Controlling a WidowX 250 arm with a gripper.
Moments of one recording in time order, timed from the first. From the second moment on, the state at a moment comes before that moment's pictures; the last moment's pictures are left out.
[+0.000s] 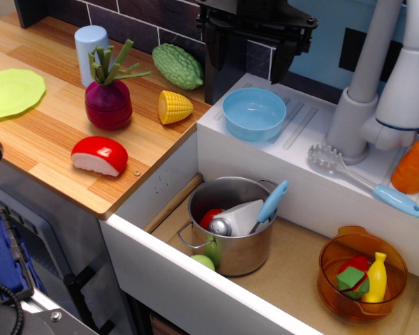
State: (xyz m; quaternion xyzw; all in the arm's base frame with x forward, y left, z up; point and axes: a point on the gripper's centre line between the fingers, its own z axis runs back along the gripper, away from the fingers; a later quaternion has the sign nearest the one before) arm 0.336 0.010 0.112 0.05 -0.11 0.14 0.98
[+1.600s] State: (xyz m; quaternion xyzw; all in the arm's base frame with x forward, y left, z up) arm 0.351 -0.014 0.035 -0.01 -0.14 -0.18 0.97
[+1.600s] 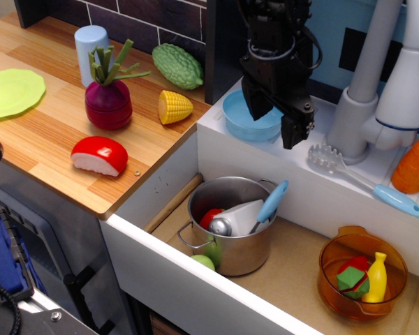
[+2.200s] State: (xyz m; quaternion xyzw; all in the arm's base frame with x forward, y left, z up) arm 0.359 -0.006 0.009 -0.03 -0.16 -0.17 0.97
